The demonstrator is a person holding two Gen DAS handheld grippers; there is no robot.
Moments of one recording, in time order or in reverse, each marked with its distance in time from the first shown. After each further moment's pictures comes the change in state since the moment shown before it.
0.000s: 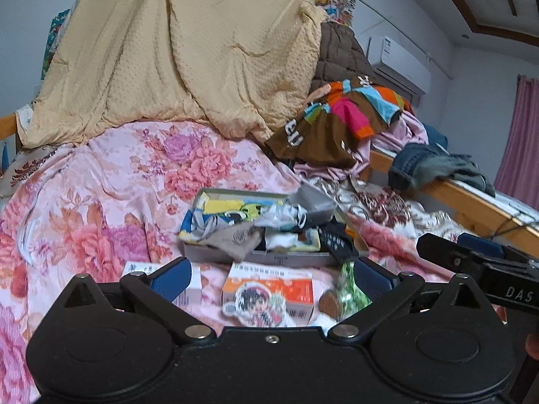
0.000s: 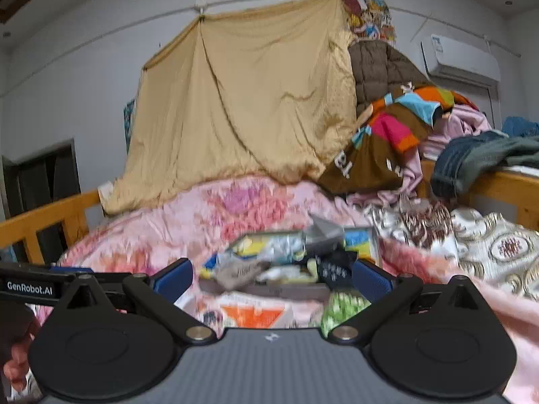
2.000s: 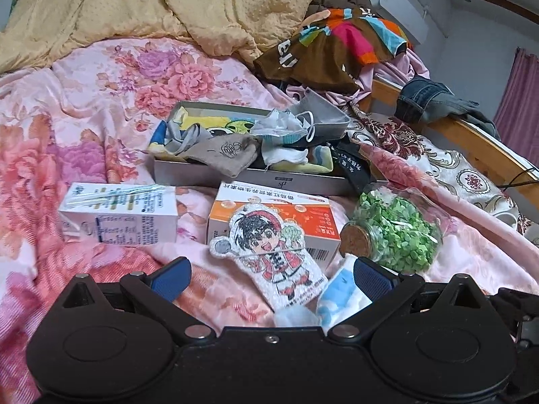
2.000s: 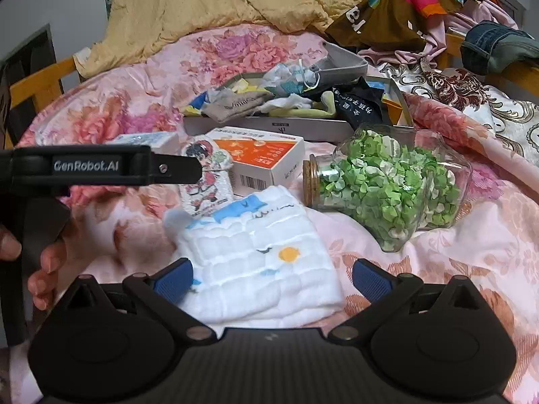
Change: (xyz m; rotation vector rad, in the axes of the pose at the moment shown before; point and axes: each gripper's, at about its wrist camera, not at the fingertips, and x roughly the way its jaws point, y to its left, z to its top) left arm 0.117 0.032 -0.050 -0.040 0.220 -0.098; right arm 0.087 0.021 -0.077 -0.057 0.487 -0.056
